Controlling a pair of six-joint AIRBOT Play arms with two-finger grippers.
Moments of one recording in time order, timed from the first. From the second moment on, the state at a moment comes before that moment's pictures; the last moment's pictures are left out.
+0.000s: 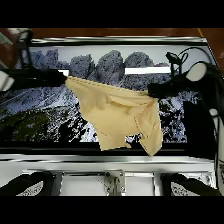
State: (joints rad) left arm -0.23 -1.15 1.32 1.29 -0.91 -1.56; right arm 0.11 -1.32 1.35 -1.26 1.21 1.55
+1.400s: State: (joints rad) left arm -0.22 -1.55 0.96 0.73 -1.02 -1.39; right arm -0.58 -1.11 0.69 -1.03 1.40 1.30
